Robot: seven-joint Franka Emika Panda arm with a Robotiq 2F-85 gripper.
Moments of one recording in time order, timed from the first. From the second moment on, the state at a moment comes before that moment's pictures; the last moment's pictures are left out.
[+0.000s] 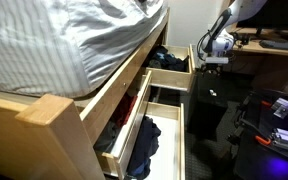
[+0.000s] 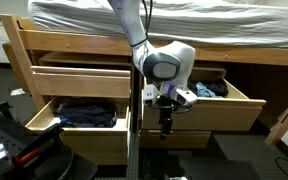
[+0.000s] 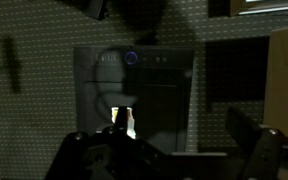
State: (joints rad) arm -0.41 0.97 -0.27 -1.78 0.32 2.57 0.33
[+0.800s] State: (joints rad) arm -0.74 0.84 0.16 -1.84 0.50 2.77 -0.09
